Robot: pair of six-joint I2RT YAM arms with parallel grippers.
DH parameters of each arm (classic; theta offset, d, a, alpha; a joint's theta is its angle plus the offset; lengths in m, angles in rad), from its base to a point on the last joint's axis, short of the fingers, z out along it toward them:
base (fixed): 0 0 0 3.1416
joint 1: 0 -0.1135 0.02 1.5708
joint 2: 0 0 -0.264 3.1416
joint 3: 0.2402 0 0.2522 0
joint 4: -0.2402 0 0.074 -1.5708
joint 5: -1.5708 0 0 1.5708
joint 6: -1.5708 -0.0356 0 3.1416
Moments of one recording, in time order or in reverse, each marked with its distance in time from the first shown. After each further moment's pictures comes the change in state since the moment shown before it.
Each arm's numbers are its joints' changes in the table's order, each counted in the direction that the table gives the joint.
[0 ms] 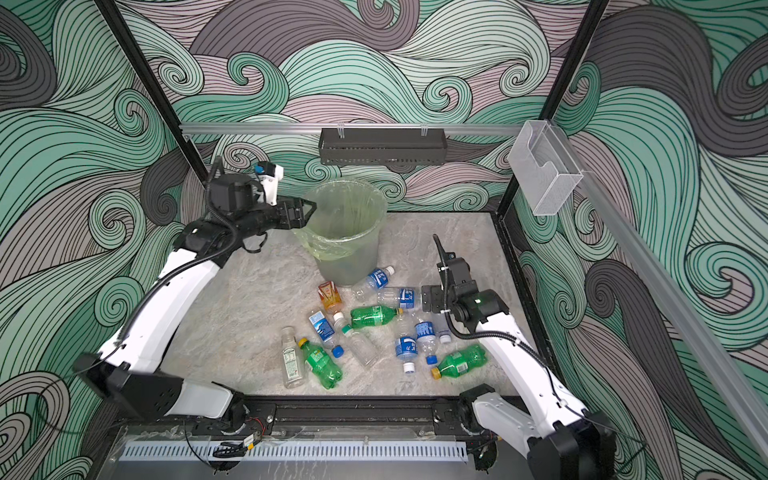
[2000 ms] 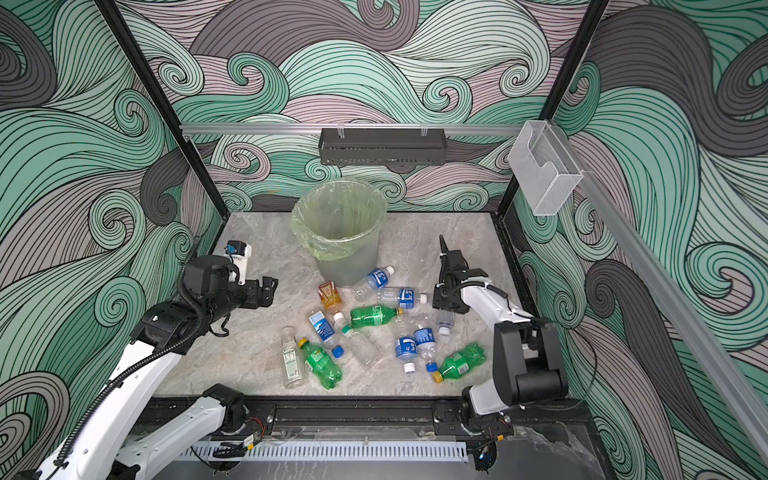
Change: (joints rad) left arm -0.005 -0.489 -0.559 -0.245 0.313 -0.060; right arm 0.188 0.369 0.019 0.090 0.142 -0.092
